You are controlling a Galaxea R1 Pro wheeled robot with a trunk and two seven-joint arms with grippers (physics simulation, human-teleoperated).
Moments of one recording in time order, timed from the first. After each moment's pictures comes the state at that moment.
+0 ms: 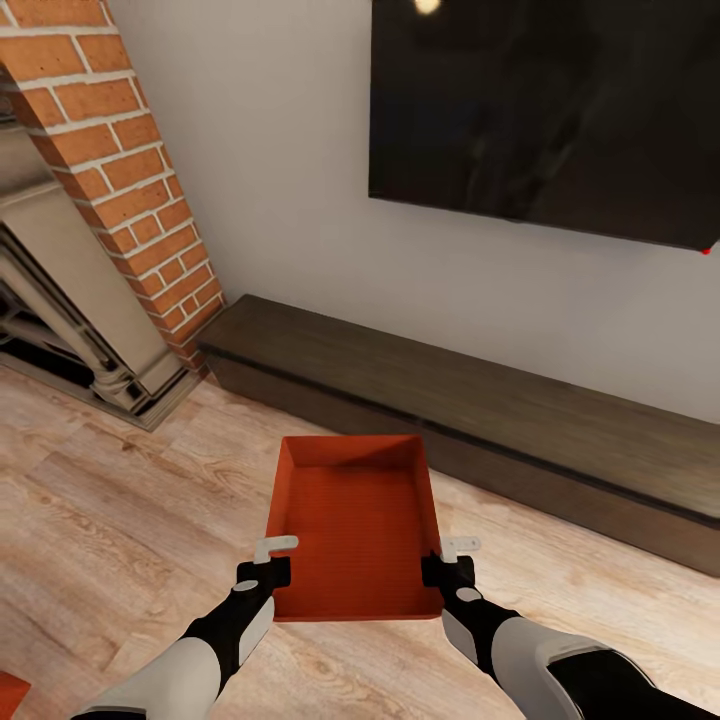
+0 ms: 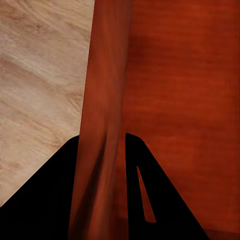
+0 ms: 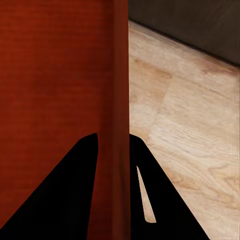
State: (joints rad) left arm -0.68 -0.12 0.00 -0.28 0.05 -0.02 0.21; right arm -0.80 0.13 0.13 0.04 -0.05 -0.31 -0.18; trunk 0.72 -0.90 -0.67
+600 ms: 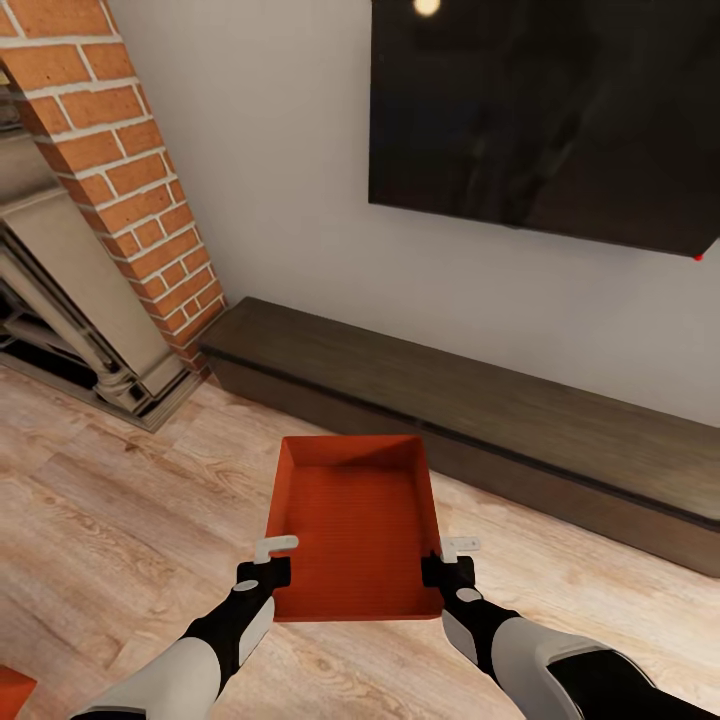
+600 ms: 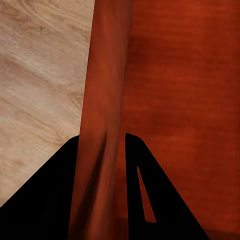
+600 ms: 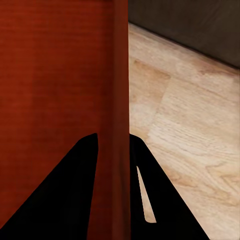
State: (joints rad) left arm -0.68 -0.12 -0.01 -0.28 0.05 -0.02 0.21; right arm -0.80 0.13 0.13 0.04 -0.05 -0.31 -0.18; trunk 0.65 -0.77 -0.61
